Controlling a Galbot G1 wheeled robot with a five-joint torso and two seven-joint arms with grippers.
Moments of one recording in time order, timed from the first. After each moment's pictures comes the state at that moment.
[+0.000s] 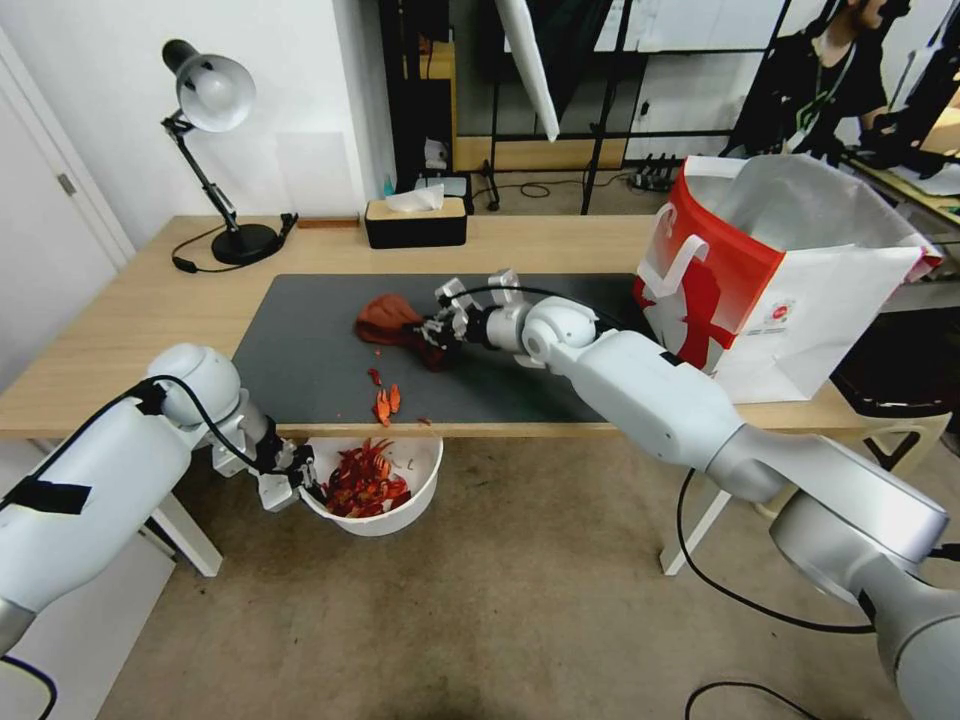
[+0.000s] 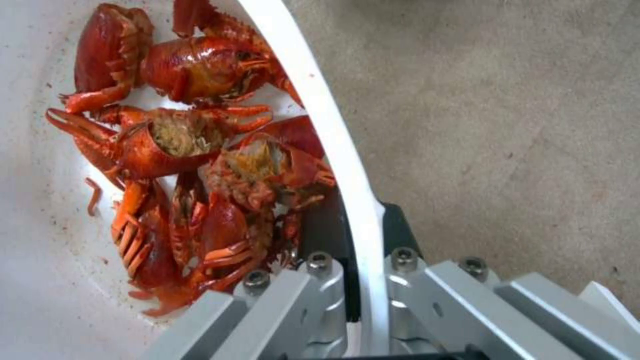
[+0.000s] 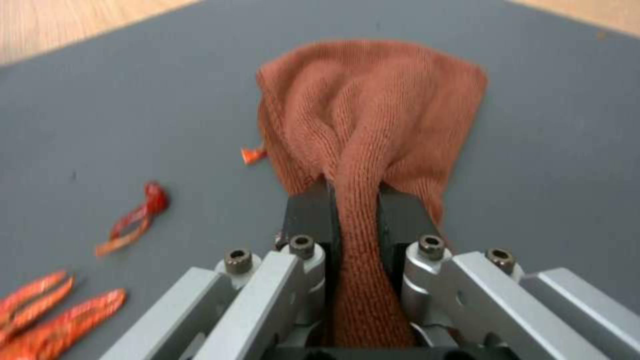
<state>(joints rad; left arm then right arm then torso) 0.59 -0.75 -0.02 -1.46 0.34 -0.82 1.53 -0.12 1.25 -0.56 1.10 0.86 -0.38 -0.39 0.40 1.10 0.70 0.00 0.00</state>
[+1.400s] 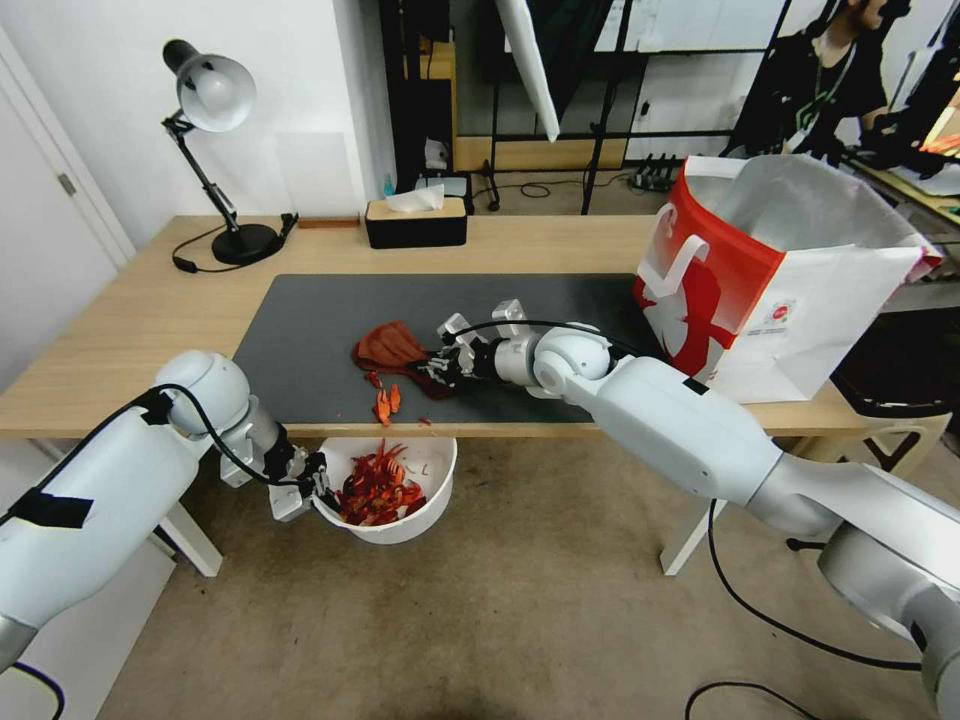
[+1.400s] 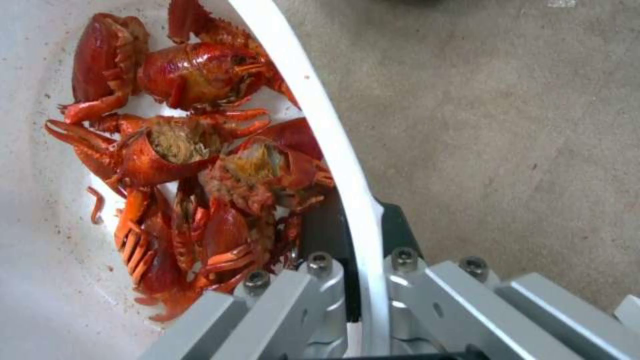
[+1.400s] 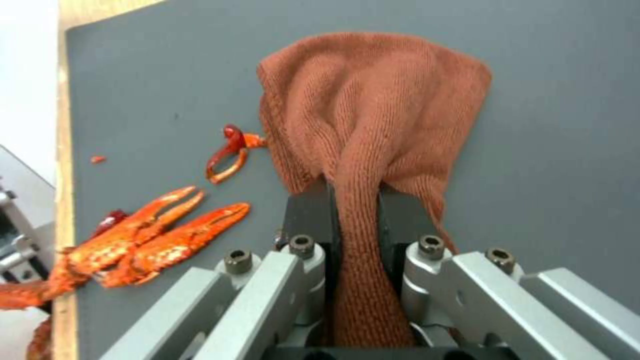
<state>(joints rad) 0.61 -0.76 -0.01 -1.51 0.32 -0.82 1.53 -0.17 1.14 -0.58 1.31 0.88 -0.42 -0.36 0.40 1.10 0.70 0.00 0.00</state>
